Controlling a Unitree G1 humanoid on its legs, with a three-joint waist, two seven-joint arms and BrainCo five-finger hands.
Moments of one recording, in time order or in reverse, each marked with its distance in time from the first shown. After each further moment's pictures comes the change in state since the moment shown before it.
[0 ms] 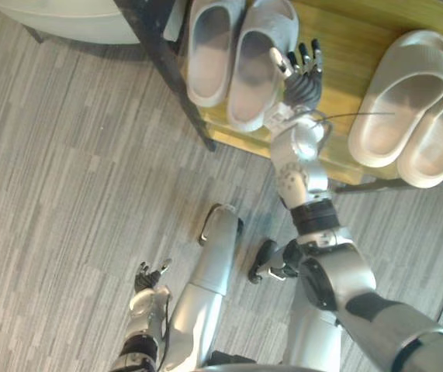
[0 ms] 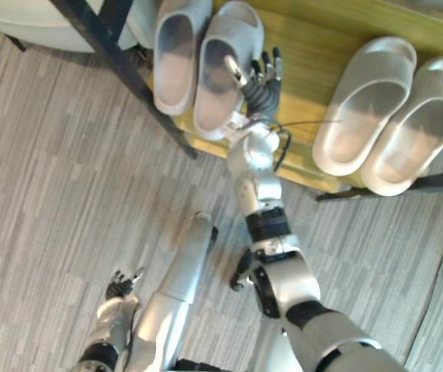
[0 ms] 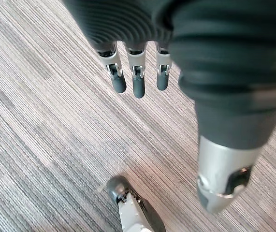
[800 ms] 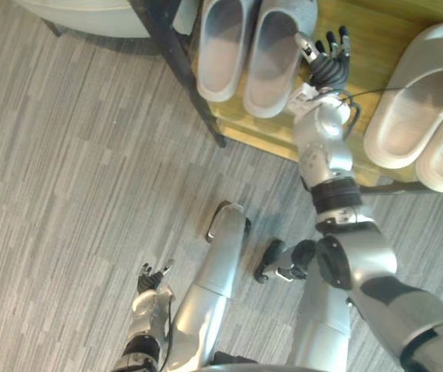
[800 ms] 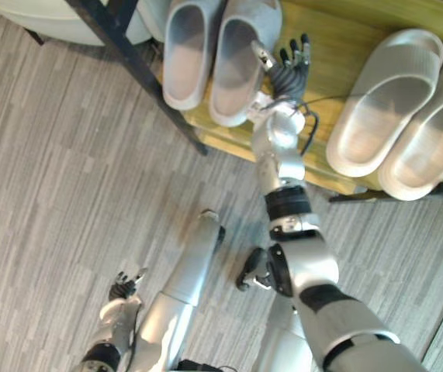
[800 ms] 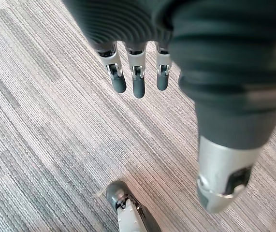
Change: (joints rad) left arm -0.002 -0.006 -0.014 0.014 -0.029 -0.006 -0.010; right arm -0.078 -0.149 -0.009 0.125 -0.072 0.050 0.040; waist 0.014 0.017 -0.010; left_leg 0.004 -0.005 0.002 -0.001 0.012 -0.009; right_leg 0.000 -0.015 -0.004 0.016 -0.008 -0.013
